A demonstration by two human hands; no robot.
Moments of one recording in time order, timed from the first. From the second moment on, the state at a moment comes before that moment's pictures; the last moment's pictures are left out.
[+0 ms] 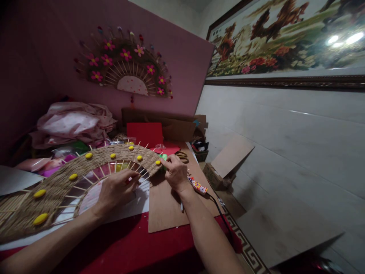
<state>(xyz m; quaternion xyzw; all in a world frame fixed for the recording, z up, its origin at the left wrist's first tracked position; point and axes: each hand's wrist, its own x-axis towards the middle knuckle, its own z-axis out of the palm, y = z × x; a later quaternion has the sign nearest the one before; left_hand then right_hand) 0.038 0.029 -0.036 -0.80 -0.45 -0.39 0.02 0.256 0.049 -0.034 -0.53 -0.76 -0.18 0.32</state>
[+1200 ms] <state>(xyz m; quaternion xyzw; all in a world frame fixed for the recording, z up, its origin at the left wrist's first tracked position) 0.037 0.028 -0.036 -0.81 -0.45 -0.38 0.03 0.257 0.061 -0.039 -0.51 -0.74 -0.10 0.43</state>
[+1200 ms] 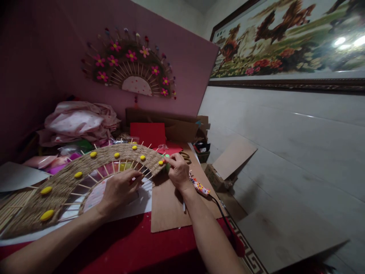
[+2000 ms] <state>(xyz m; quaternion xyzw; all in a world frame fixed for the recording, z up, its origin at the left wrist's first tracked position) 0.023 0.035 0.011 -0.39 -0.34 -0.53 -0.67 0.212 0.024 0.006 -0.42 -0.75 0.05 0.50</state>
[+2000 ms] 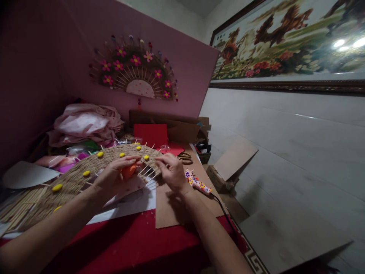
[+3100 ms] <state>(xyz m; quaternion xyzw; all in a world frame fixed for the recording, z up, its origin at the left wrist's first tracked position) 0.016 0.014 -0.019 -0.47 -0.34 -0.48 -0.66 0.171 0.000 -0.022 -0.35 -0.77 0.08 0.53</state>
